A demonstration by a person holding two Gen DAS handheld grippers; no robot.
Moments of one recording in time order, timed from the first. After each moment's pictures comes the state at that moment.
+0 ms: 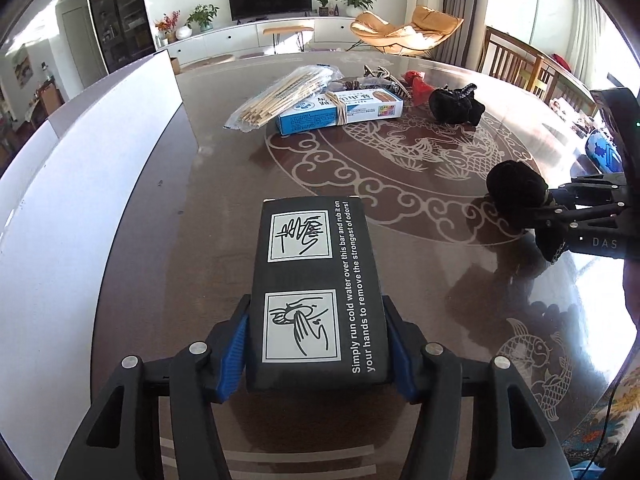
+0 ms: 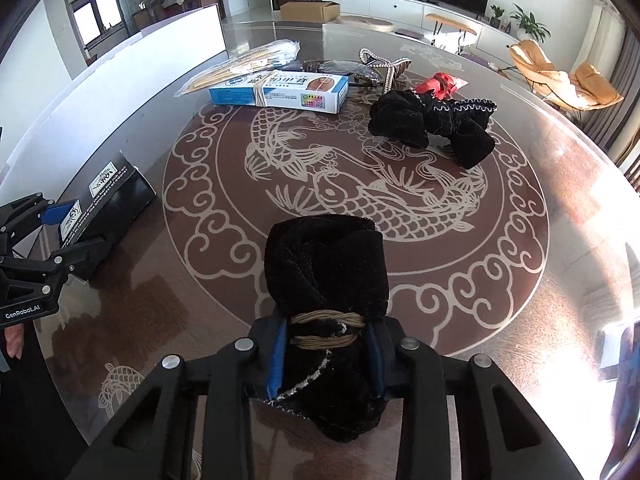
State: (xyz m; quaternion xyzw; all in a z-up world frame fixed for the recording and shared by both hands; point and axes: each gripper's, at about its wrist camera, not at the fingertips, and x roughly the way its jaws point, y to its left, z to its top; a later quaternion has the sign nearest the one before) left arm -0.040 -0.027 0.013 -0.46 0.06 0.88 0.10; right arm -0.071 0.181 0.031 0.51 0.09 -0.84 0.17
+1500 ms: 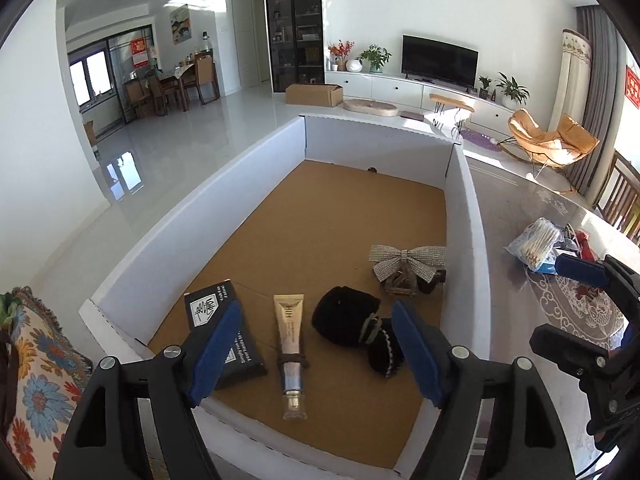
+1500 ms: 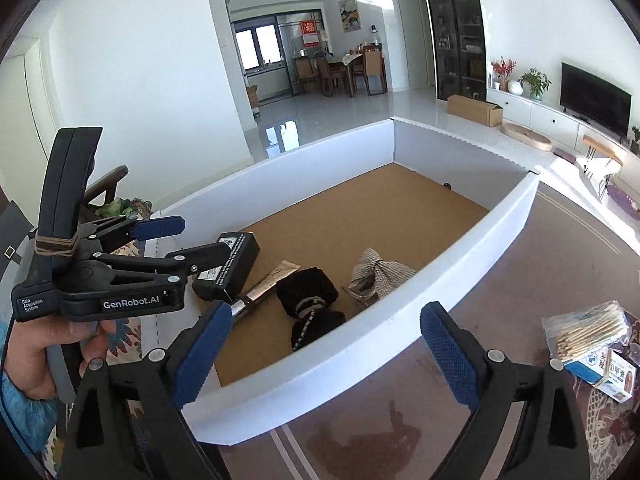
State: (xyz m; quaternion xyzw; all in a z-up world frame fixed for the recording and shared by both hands) left arm -0.019 -0.265 0.109 -0.37 -0.04 0.92 -0.13; right arm -0.056 -0.145 0.123 0.34 0.09 -0.84 0.42
